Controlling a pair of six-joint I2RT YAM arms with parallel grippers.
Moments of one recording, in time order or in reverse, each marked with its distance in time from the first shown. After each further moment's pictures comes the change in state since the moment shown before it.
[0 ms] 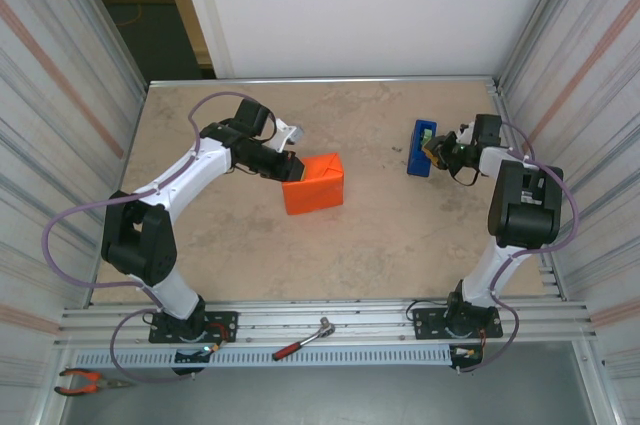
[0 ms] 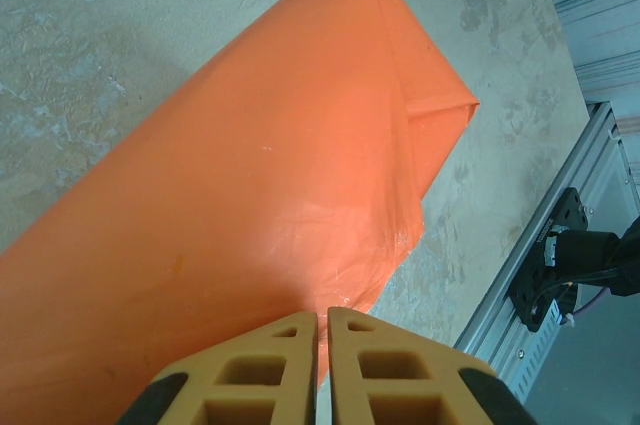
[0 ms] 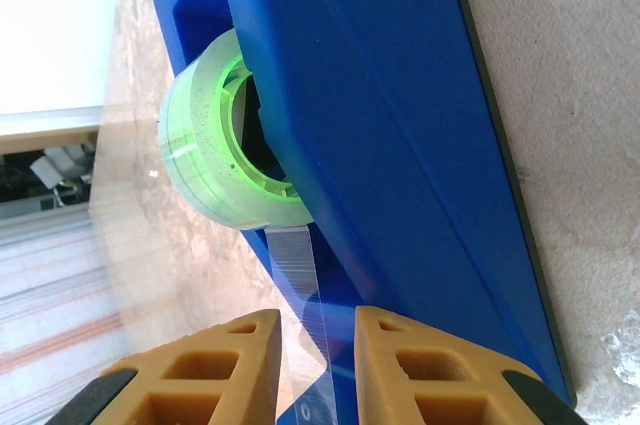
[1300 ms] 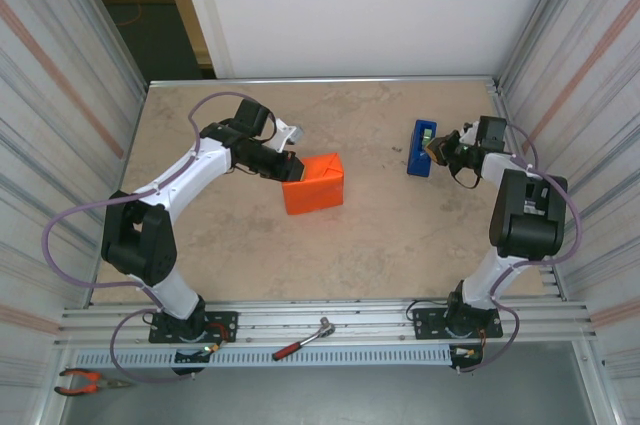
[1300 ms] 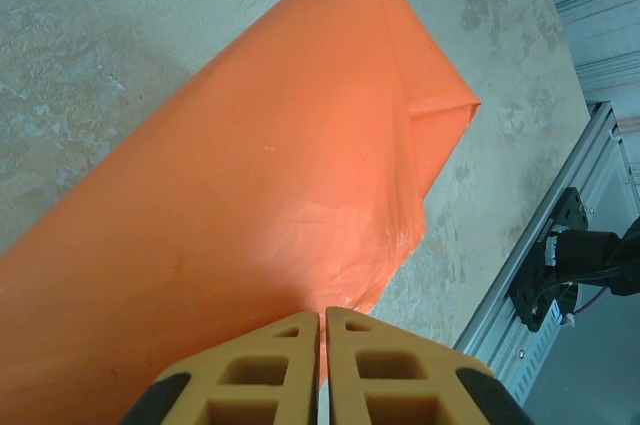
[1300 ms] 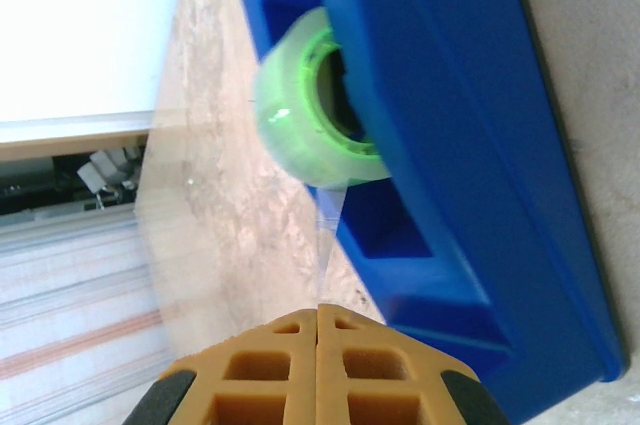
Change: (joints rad) left arm 0.000 0.000 -0.001 0.000 0.000 0.000; right arm -0.004 -0.100 -0.068 0.076 -0.037 0.075
